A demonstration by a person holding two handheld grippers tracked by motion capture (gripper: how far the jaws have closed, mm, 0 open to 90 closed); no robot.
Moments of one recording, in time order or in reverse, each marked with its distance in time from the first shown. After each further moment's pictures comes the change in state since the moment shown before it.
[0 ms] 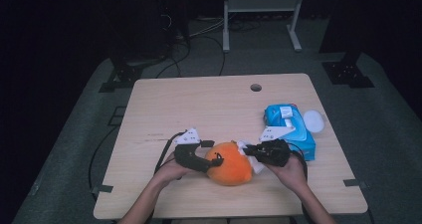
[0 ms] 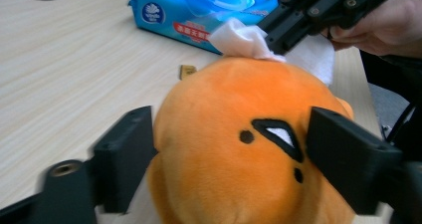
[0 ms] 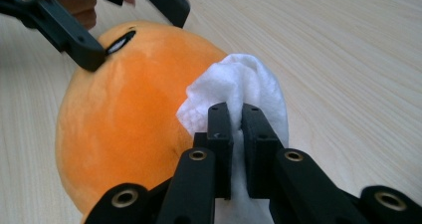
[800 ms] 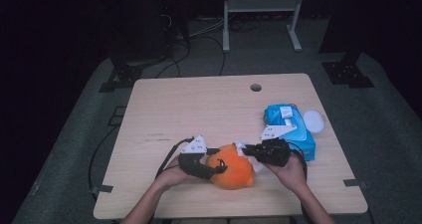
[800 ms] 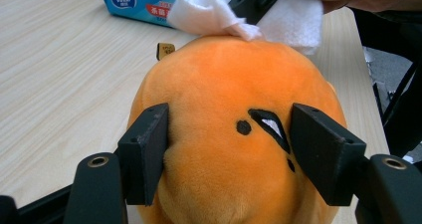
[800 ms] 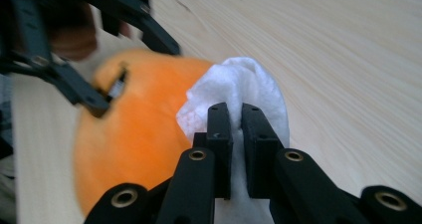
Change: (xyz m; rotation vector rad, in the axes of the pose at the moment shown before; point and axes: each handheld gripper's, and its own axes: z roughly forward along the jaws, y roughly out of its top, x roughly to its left) left arm -0.017 -0.001 0.004 0.047 -0.007 0.075; right arm 0.004 0.006 -0.004 -0.020 0.041 0.030
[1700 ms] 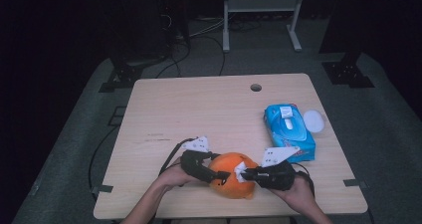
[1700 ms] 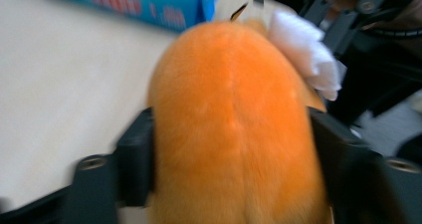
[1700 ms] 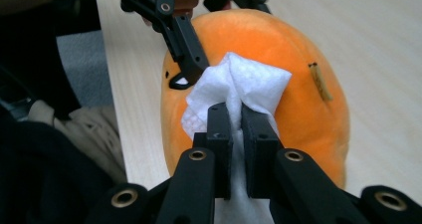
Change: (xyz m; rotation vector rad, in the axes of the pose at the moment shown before) left arm -0.008 0.014 -0.003 -0.044 -0.125 0.011; right arm 0.051 -0.017 -0.027 0.034 0.112 -0.119
